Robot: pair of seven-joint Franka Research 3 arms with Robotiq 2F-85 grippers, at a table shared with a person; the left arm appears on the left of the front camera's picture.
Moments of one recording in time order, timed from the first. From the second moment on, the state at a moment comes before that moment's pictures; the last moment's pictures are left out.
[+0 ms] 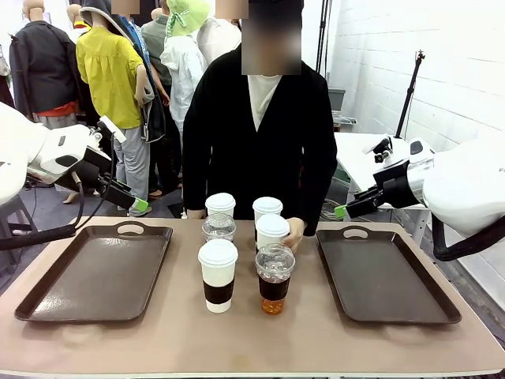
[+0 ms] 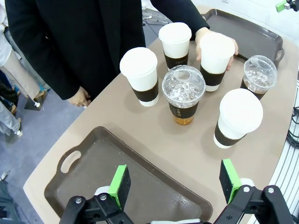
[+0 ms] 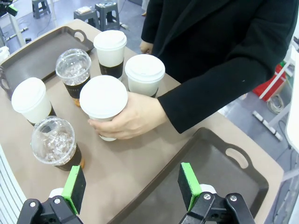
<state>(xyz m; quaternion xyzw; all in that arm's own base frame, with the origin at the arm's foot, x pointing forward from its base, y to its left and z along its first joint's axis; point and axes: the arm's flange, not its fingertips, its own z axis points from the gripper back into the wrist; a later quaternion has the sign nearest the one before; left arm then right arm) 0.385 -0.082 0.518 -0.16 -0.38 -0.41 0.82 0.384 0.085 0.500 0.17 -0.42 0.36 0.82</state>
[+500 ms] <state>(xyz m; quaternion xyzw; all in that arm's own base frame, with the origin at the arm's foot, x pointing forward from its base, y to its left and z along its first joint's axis) 0.385 -0.082 0.518 -0.16 -0.38 -0.40 0.82 0.383 0.086 0.500 0.17 -0.41 0.37 0.82</state>
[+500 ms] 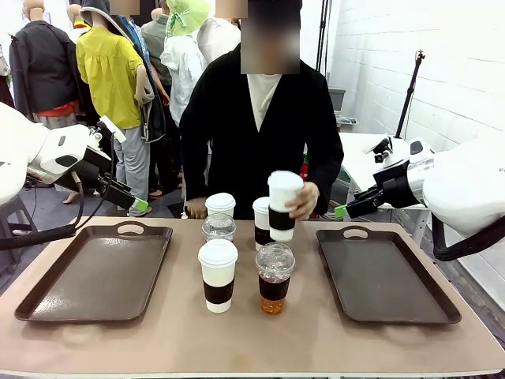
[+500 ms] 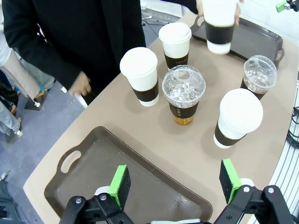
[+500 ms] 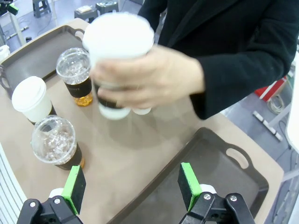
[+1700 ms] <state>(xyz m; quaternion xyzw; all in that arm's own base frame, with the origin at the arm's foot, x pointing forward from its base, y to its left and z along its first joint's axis) 0.384 -0.082 0.519 -0.16 -0.38 -0.41 0.82 0.405 0.115 0.548 0.09 -0.24 0.65 0.72</state>
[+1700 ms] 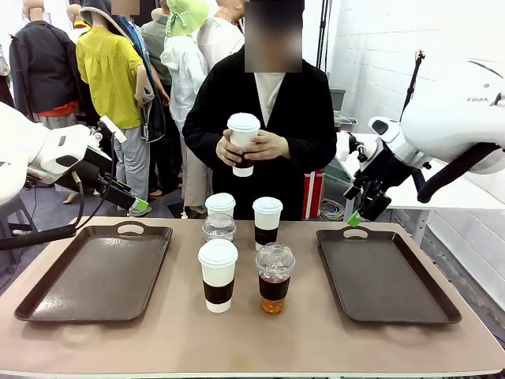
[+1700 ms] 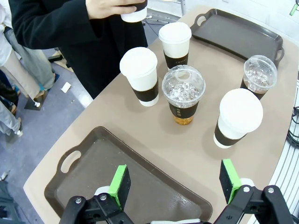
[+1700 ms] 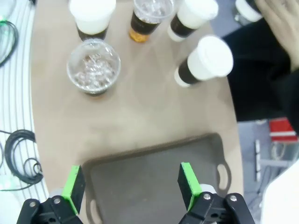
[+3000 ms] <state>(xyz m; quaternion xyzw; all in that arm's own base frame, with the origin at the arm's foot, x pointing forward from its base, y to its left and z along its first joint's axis) 0.384 -0.083 0.519 -0.16 -0.38 -0.40 0.82 0.369 0.105 0.450 0.31 -0.43 0.50 0.68</state>
